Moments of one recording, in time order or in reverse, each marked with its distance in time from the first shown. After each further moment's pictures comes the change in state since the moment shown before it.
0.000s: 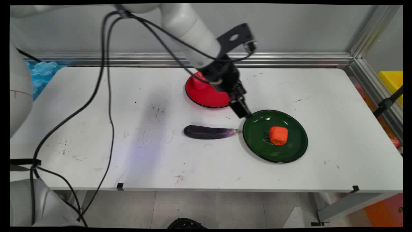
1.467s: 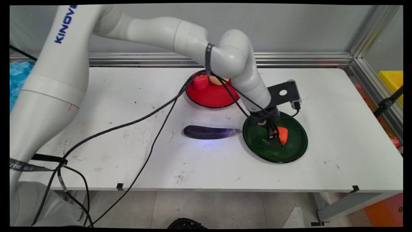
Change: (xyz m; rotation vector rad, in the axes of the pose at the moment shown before) arm 0.036 -0.002 0.197 -0.013 -0.055 0.159
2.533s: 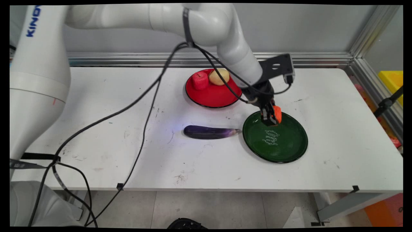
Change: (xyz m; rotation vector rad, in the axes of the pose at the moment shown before) arm 0.000 -0.016 -0.092 0.014 0.040 0.057
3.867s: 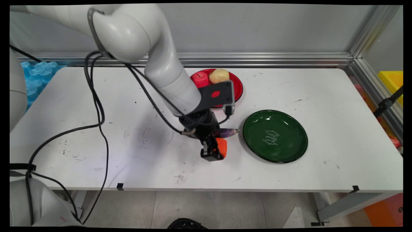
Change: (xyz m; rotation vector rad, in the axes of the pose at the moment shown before) arm -0.099 0.114 -0.076 -0.091 -0.173 -0.115
